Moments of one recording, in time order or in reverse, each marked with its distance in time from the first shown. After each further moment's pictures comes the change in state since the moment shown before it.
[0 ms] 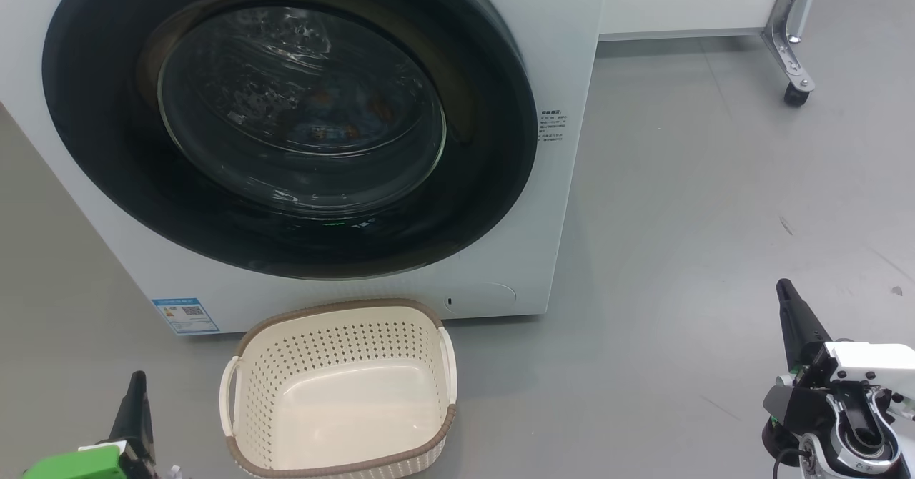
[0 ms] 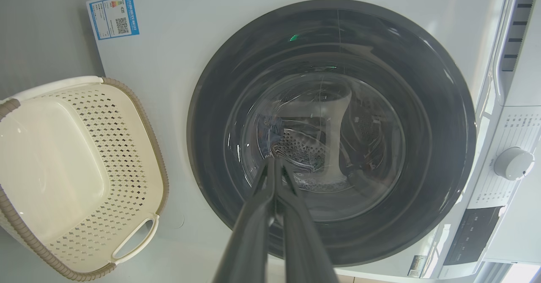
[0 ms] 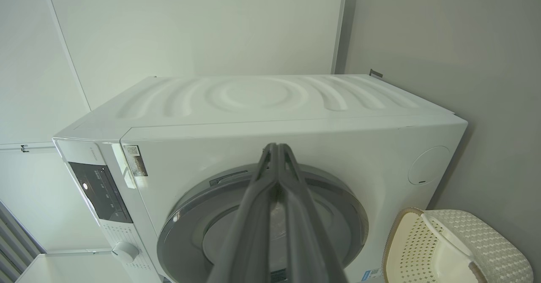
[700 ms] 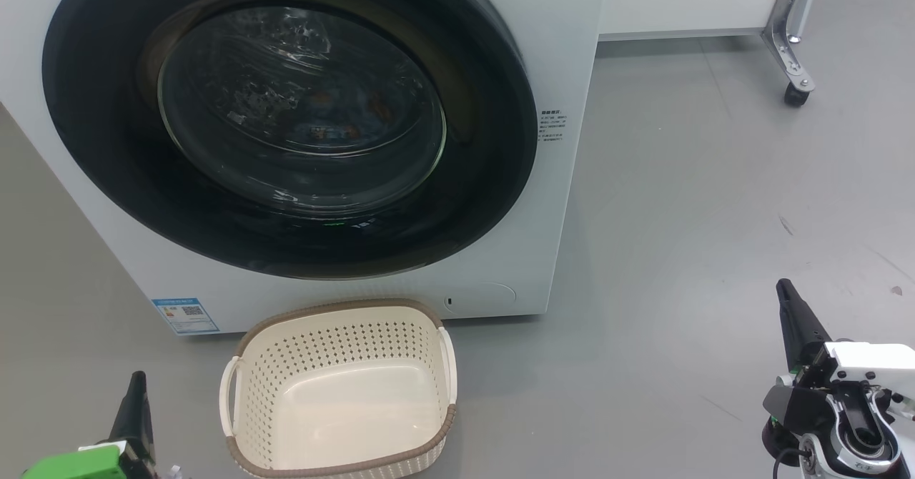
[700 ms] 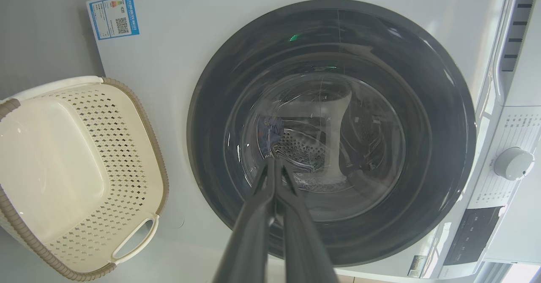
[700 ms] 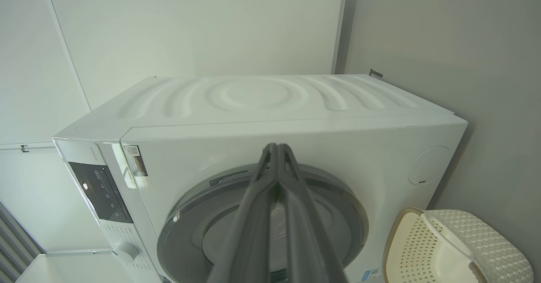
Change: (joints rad) left arm 0.000 0.000 0.000 0.000 0.000 0.000 0.000; right arm 0.000 0.000 0.000 0.000 0.000 0.000 0.000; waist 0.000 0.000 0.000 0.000
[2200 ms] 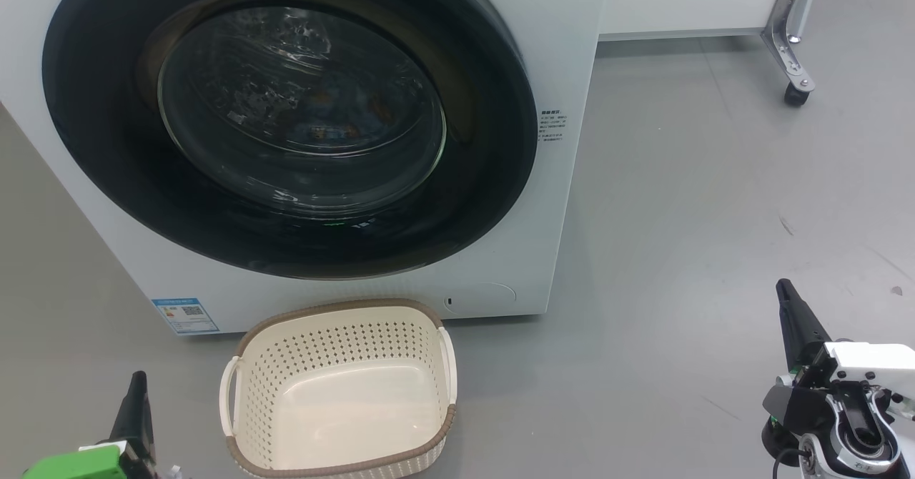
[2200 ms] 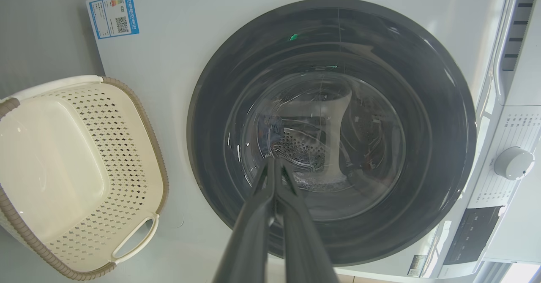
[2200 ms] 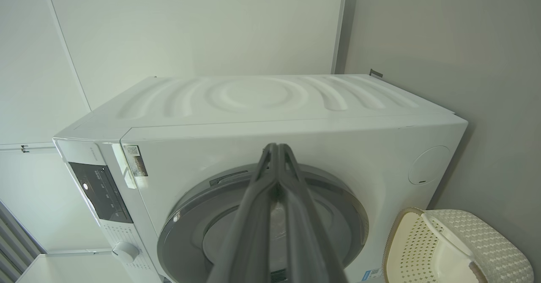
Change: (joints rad) left arm 0.000 0.000 0.000 0.000 0.000 0.000 0.003; right arm 0.000 0.001 0.000 0.000 0.000 0.000 0.000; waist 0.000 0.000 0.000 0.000
